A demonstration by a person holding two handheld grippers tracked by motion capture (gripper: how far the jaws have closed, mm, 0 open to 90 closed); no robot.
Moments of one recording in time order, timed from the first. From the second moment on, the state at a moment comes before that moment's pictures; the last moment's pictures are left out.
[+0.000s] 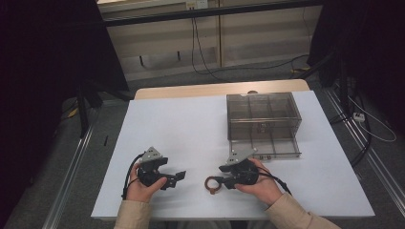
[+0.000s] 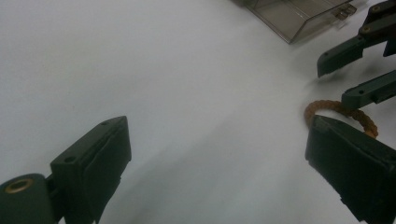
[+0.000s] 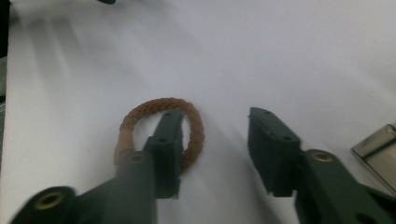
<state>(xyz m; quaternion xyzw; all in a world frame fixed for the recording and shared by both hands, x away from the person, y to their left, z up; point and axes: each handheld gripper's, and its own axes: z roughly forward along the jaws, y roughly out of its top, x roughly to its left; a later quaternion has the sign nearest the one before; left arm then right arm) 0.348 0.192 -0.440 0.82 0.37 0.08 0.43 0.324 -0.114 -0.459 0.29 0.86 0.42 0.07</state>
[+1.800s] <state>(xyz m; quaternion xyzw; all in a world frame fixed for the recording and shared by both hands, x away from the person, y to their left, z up) 0.351 0.191 -0.441 0.82 0.37 0.08 0.42 0.336 -0.157 -0.426 0.31 0.86 0.40 0.02</state>
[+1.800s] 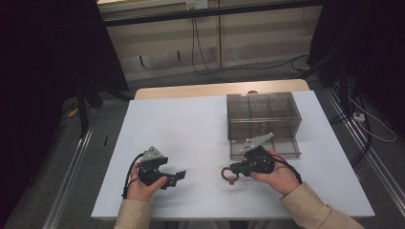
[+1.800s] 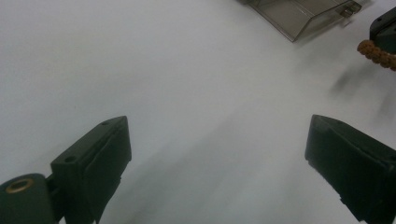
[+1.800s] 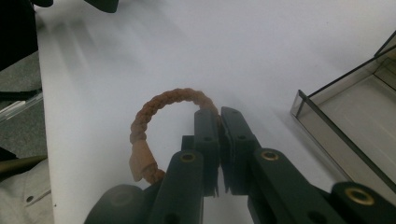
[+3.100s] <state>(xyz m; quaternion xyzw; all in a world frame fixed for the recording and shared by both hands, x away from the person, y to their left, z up) 0.351 0.191 -0.440 0.82 0.37 0.08 0.43 0.348 -0.195 -0.399 0.33 0.86 0.38 0.04</state>
